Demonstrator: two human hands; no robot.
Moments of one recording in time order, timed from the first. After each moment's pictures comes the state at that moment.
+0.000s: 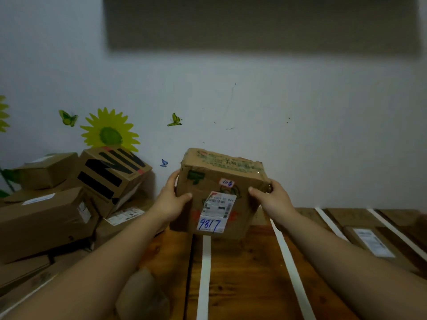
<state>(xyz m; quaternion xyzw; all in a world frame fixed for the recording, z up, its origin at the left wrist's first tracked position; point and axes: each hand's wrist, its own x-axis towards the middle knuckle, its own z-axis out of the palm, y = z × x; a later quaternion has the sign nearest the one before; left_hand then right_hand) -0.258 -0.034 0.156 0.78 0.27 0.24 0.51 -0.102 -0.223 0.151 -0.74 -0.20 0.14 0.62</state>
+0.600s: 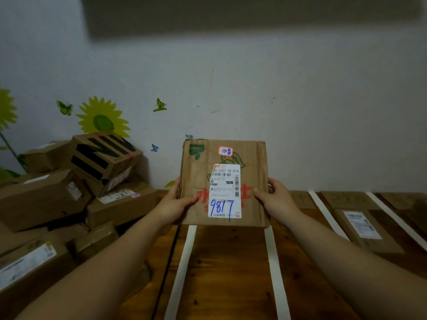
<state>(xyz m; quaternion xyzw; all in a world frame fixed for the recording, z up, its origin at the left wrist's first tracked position) -0.227 -0.145 0.121 0.66 0.30 0.17 0.67 -0.060 -0.330 0.117 -0.75 -0.21 0.20 0.60</state>
